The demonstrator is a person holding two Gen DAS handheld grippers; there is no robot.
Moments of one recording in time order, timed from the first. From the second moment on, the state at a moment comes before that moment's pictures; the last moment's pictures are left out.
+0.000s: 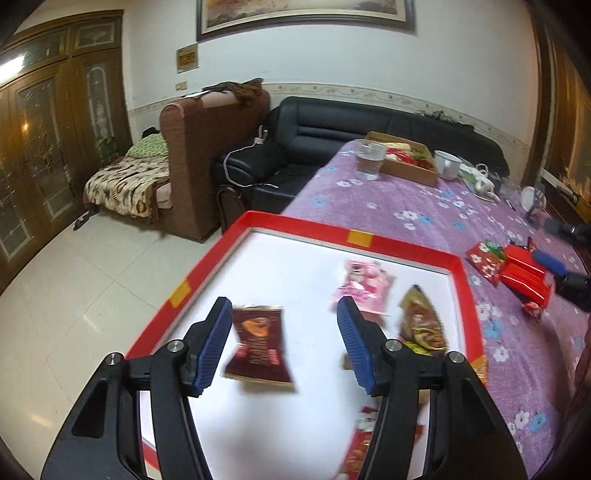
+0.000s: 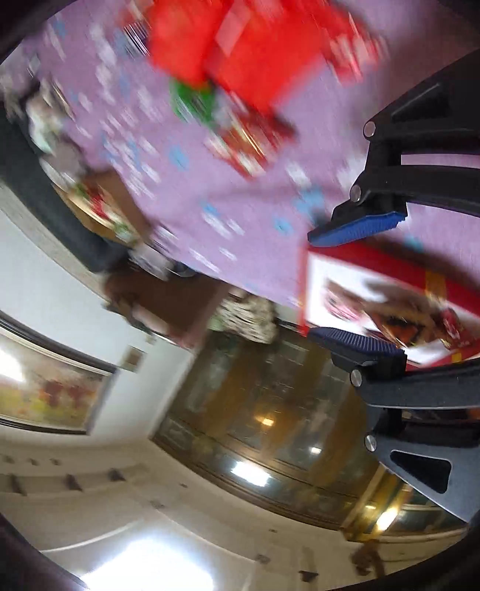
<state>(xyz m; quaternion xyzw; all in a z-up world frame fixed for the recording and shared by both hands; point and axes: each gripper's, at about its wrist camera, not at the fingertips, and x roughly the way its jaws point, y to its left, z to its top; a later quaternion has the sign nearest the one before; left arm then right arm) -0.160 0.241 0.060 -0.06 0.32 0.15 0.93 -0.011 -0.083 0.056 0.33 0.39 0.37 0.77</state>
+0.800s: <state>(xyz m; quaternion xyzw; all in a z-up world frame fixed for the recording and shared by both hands) -0.145 0.070 0.055 0.09 0.35 -0.02 0.93 0.011 -0.179 0.009 0.35 0.42 0.28 0.79</state>
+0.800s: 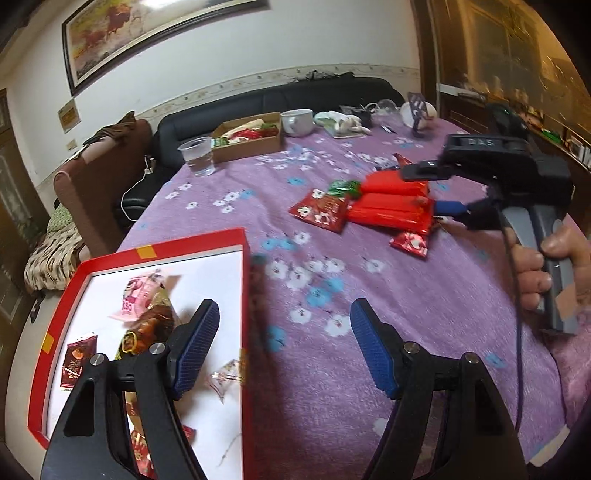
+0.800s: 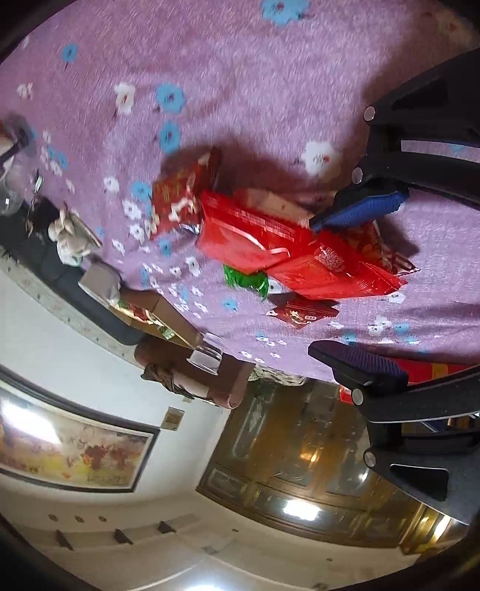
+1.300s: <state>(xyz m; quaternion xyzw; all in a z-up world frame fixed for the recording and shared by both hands) -0.150 0.089 0.057 0.07 0.35 0.00 0.93 -0.011 -0.185 0.044 0.26 0.39 0.26 0.85</state>
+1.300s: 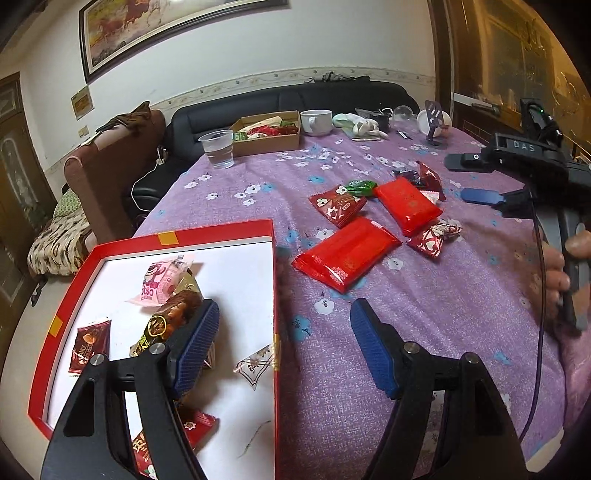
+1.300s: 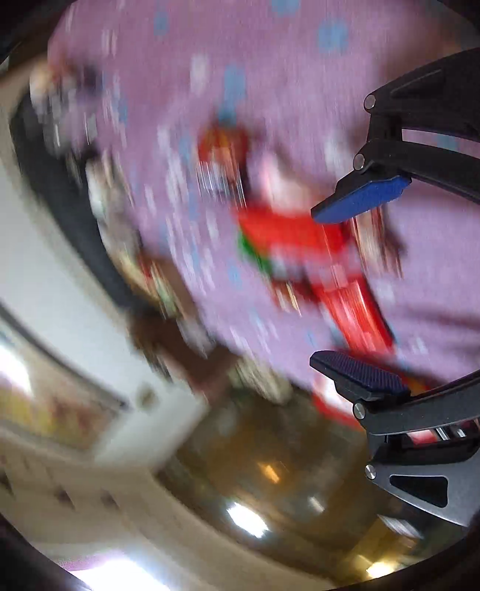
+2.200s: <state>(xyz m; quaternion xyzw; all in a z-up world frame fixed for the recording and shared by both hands) -0.050 0.044 0.066 0.23 0.40 -0.10 0.88 -0.010 -0.130 0.014 0.04 0.46 0.20 0.87</state>
